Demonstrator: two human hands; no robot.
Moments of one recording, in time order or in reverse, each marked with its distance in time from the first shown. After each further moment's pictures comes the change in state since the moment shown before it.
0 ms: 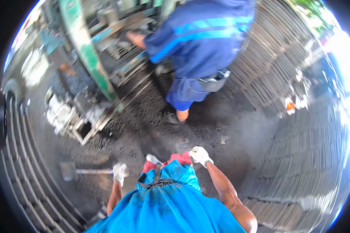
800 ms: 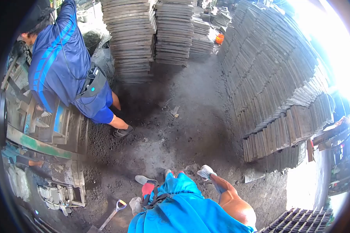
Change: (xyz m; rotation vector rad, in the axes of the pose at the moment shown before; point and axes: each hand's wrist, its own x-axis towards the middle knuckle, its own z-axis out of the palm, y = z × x) left_hand -0.146 -0.170 0.152 0.539 -0.256 0.046; right_hand -0.245 0.418 0.018 -0.029 0.179 0.240
